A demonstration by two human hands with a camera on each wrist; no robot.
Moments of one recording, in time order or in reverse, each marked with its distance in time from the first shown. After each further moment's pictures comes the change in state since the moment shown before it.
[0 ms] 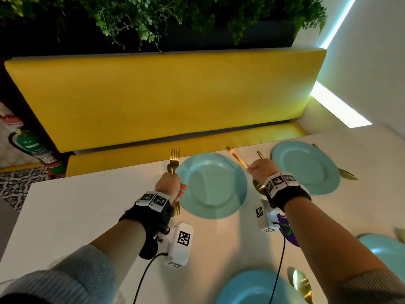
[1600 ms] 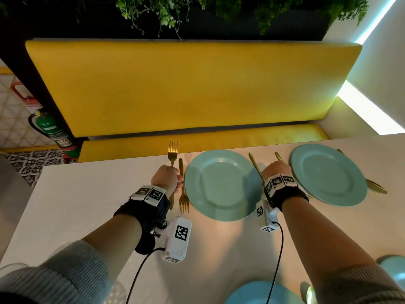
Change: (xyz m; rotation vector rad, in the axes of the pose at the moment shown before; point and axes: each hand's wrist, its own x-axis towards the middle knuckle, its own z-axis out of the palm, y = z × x) left_hand 0.015 -0.002 -0.023 -0.109 0.091 -0.043; right_hand 0.038 -0.009 0.032 0.337 0.044 0.303
